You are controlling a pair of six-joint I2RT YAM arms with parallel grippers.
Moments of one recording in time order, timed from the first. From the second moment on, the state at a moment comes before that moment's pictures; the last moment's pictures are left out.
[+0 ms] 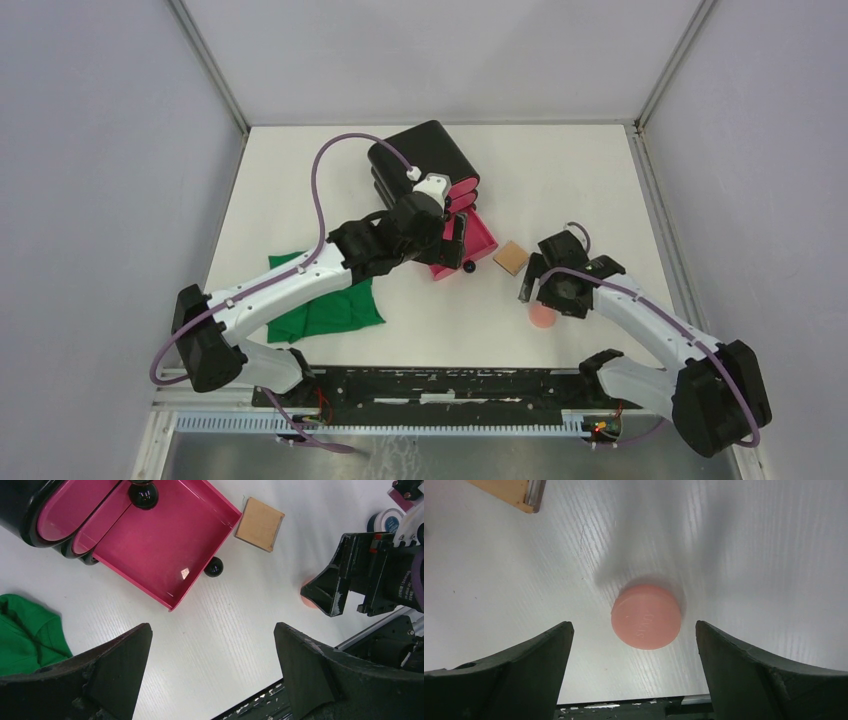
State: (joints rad) left arm -0.96 1.38 1.24 -0.57 -0.25 -0.53; right arm 0.43 1.09 0.63 -0.76 0.16 0.73
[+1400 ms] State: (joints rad) left arm -0.93 1.20 1.18 -0.55 -0.38 -0.60; right arm 0.64 1.56 1.15 -0.51 0.06 0.67
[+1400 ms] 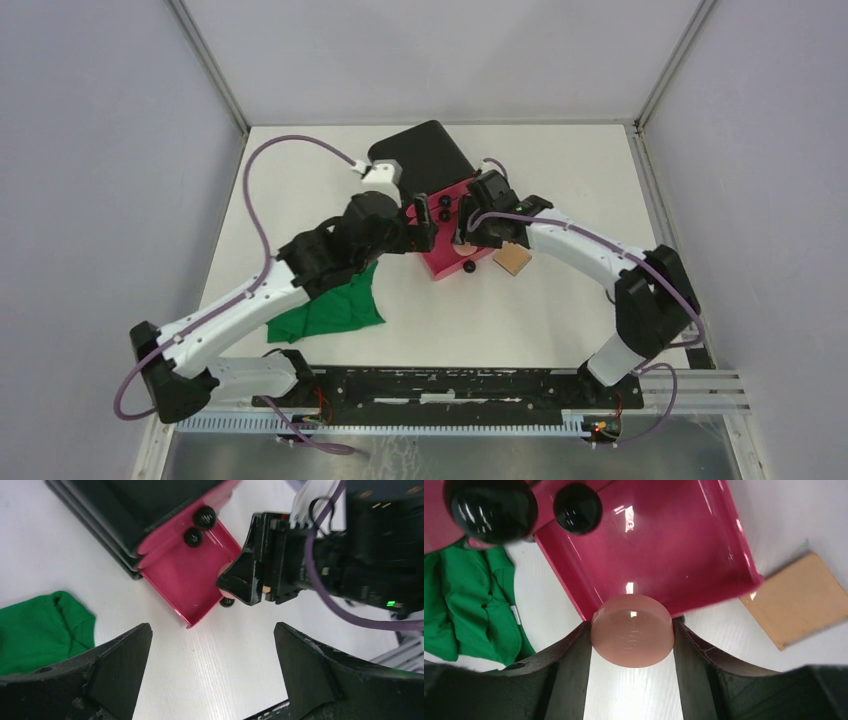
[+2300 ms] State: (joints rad) left arm -0.79 1.07 1.12 -0.57 -0.38 -0.67; right arm 0.37 1.50 0.94 -0.59 0.20 0.65
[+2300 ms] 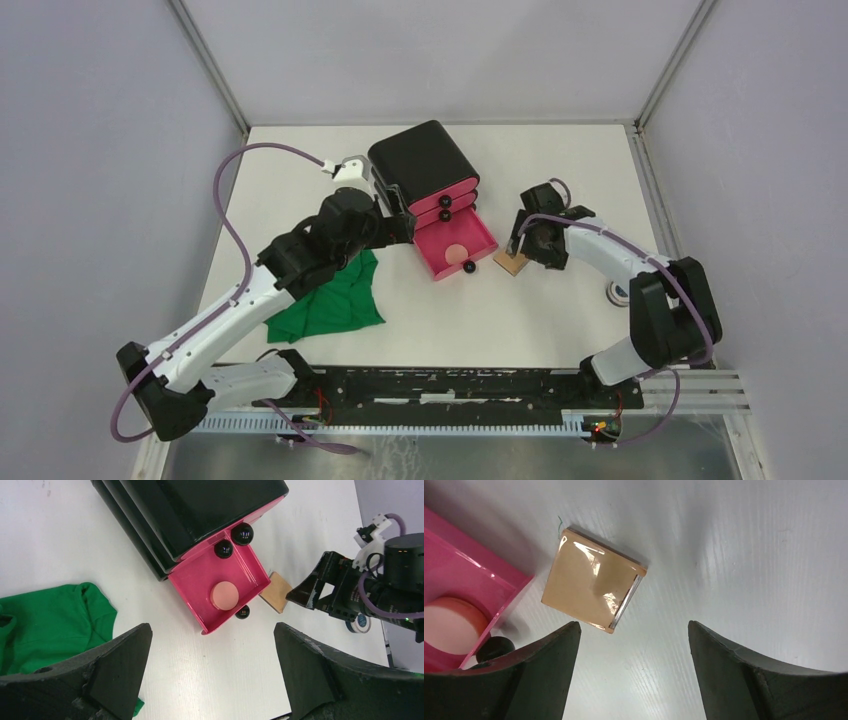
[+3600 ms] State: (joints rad) left arm -0.79 1.08 1.12 -0.58 -0.36 -0.64; right arm 0.35 1.77 1.10 -0.65 0.20 0.94
